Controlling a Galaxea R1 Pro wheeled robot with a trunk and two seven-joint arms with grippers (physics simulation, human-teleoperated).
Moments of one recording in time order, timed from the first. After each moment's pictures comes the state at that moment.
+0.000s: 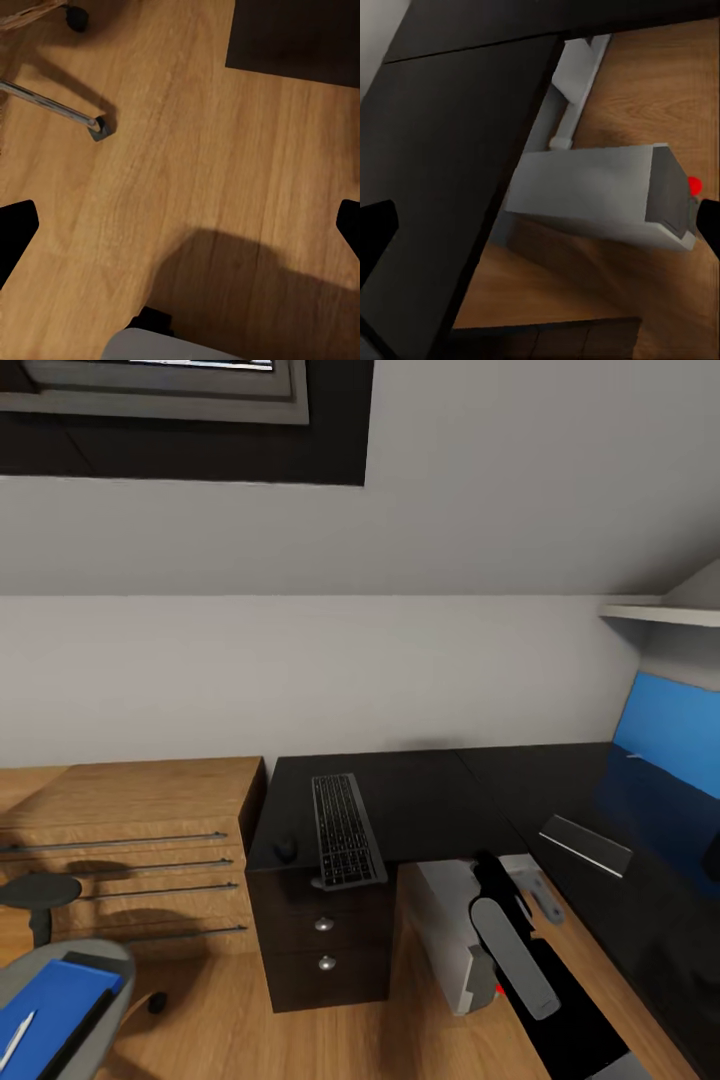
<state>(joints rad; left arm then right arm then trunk) 0.29 -0.04 -0.18 -1.03 0.25 -0.07 0.41 -0.44 -0.05 0.33 -1.36 -1.03 -0.19 -1.06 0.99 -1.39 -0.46</state>
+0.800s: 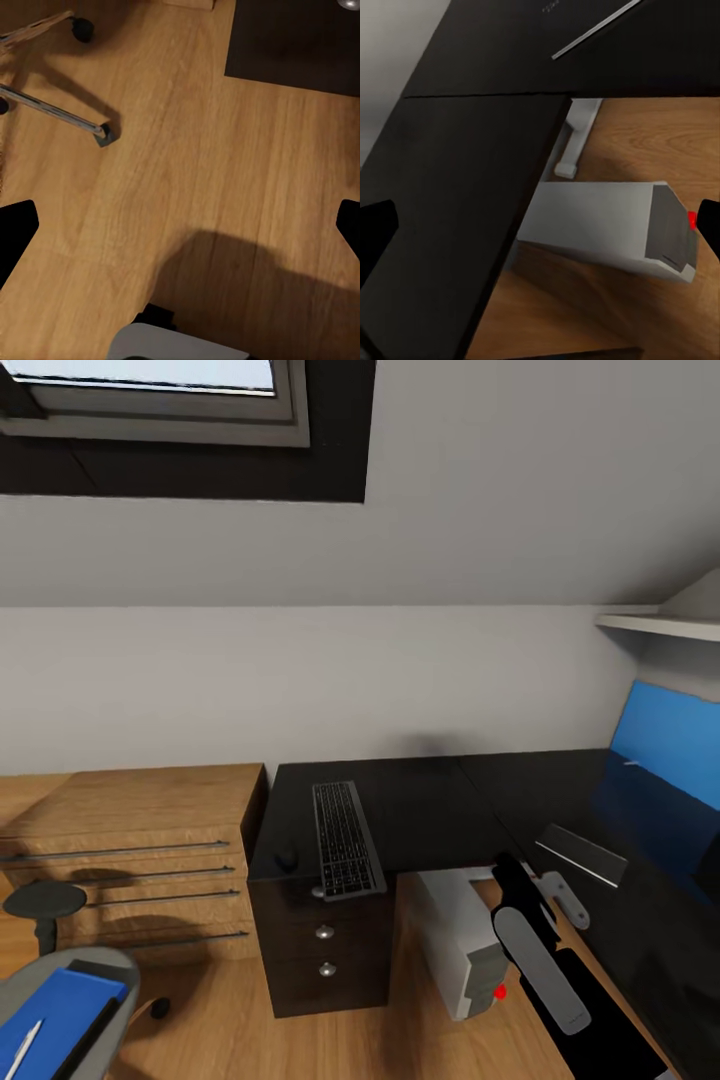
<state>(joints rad) 0.29 -0.04 -0.18 -1.03 0.25 -0.07 0.41 -0.41 -0.13 0.33 -1.41 -1.04 -0.19 -1.04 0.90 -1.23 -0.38</state>
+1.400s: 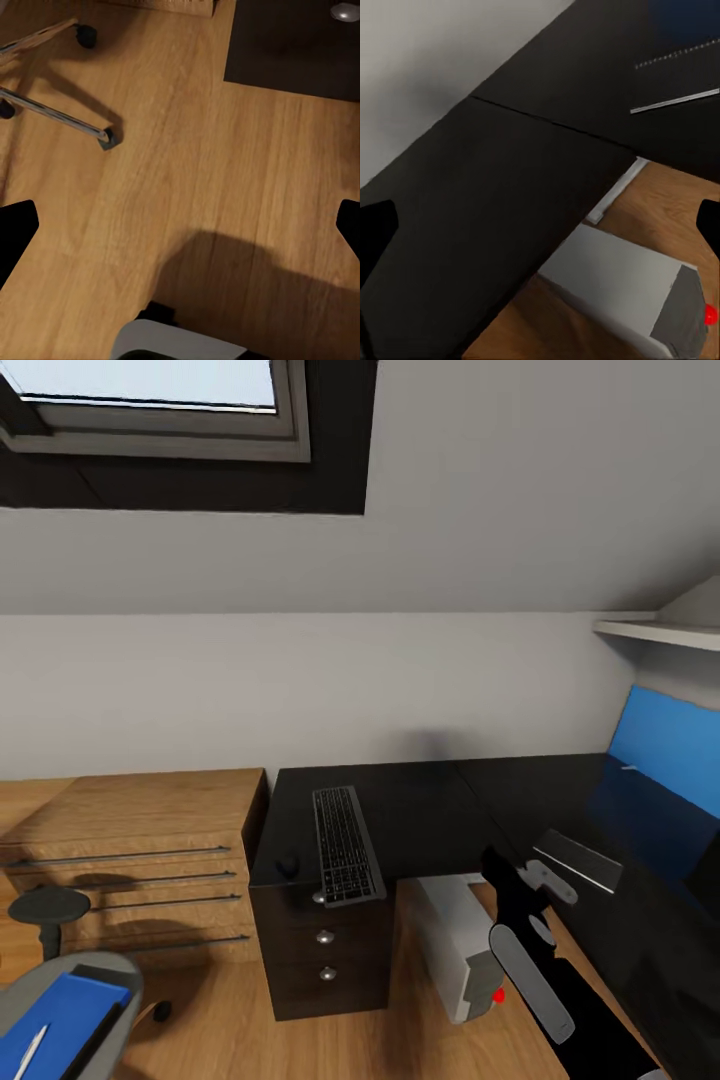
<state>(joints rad) 0.29 -0.04 -0.18 -1.03 0.25 -0.07 0.41 -0.41 -0.14 0.34 -1.25 -0.82 -0.13 -0.74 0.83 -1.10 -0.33</state>
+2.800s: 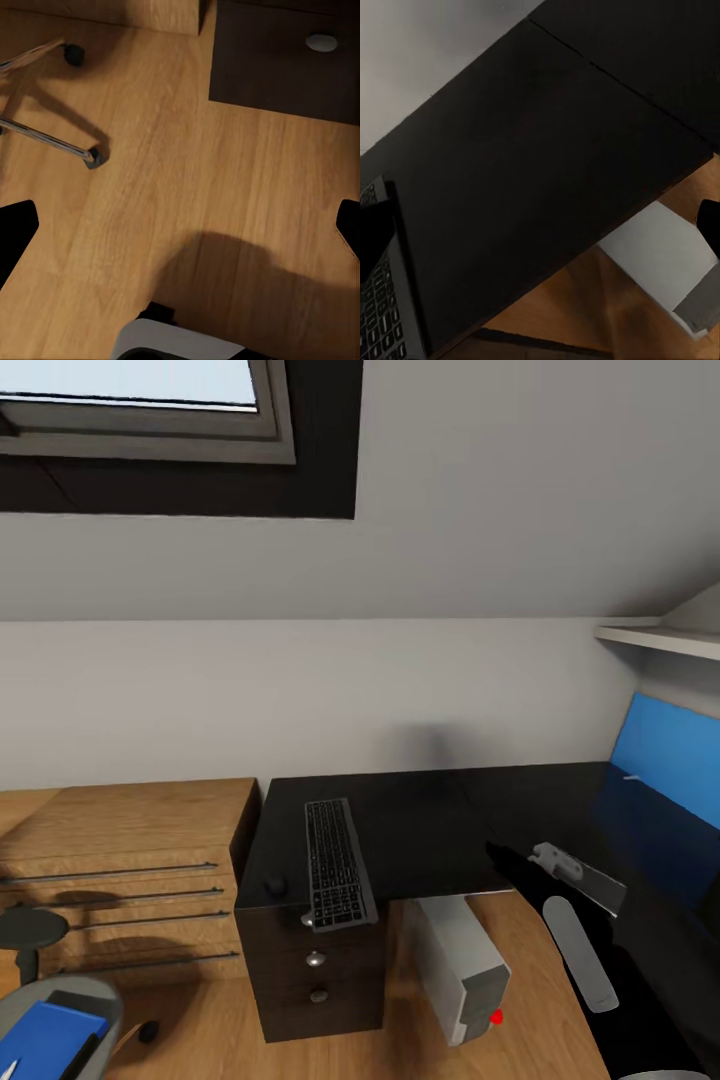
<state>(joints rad) 0.29 -0.04 -0.18 -1.03 0.25 -0.08 0.40 -0.41 -0.11 -0.01 -1.34 -0.76 0.45 -0.38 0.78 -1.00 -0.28</state>
